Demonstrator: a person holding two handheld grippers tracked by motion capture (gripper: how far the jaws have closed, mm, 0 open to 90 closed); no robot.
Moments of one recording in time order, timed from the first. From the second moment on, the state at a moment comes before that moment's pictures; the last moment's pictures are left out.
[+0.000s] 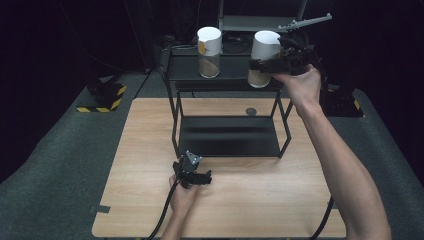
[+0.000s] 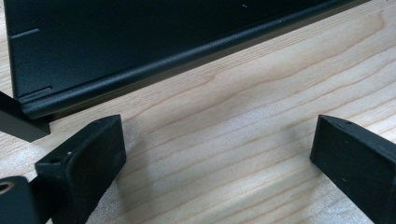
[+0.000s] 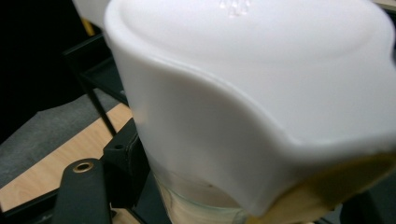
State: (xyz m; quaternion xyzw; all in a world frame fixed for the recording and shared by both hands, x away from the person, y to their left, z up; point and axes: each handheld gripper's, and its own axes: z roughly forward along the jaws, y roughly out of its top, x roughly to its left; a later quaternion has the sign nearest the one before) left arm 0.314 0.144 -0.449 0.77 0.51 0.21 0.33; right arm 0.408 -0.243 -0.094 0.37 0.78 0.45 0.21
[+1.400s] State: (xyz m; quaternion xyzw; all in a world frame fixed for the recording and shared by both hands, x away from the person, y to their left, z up) left arm 0.315 0.144 -0.449 0.77 0.51 0.21 0.33; right arm 0.458 -0.195 -0.111 0.45 0.75 0.41 0.25
